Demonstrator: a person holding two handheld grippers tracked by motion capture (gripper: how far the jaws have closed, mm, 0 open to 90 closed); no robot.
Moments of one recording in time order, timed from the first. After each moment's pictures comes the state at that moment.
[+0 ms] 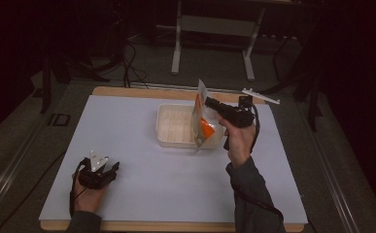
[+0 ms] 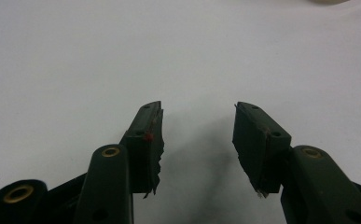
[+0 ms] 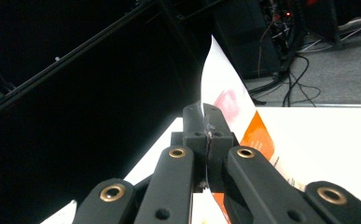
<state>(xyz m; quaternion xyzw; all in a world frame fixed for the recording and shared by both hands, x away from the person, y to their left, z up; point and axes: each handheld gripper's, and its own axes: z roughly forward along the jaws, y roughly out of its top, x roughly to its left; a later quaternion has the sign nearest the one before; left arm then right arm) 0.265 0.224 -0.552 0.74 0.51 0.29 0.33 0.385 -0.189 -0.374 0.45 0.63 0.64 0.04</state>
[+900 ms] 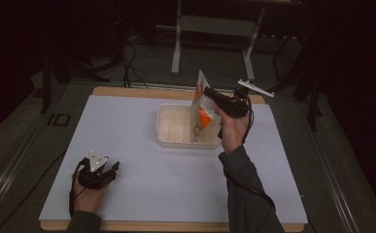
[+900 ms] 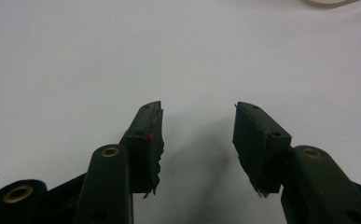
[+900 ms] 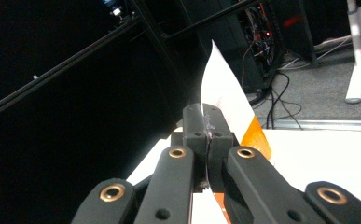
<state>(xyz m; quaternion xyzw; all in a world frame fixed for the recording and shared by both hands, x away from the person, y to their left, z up) 0.265 0.225 -0.551 0.74 0.51 0.29 0.33 0.414 -0.177 -0.373 0.46 0.60 0.65 0.08</state>
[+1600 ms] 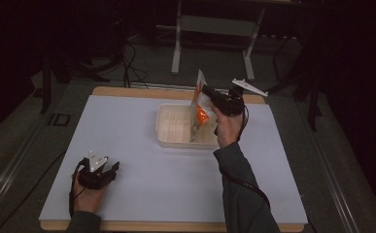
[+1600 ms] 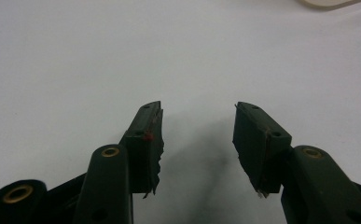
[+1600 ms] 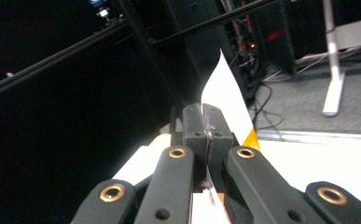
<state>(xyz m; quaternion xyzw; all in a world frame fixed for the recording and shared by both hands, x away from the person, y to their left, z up) 0.264 0.225 -0.551 0.74 0.51 0.29 0.34 0.423 -0.166 -0.380 0.46 0.61 0.64 0.13</state>
